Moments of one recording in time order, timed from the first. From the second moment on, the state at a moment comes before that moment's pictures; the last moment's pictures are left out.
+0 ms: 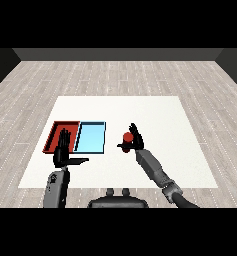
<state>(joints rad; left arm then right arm) 0.02 0.05 0.09 -1.62 0.09 -0.05 -0.38 -0.60 0.00 0.30 -0.61 -0.57 -0.17 -0.61</state>
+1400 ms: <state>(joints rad) -0.03 0.03 0.00 -1.58 0.01 -0.02 -0.34 -0.50 -0.01 0.31 -0.97 -0.32 -0.37 -0.48</state>
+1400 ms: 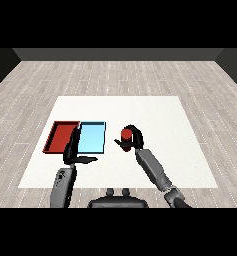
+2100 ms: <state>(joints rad) -0.13 0.00 -0.24 -1.53 0.04 0.11 -0.25 -0.43 -0.02 0.26 -1.17 -0.24 -0.33 -0.38</state>
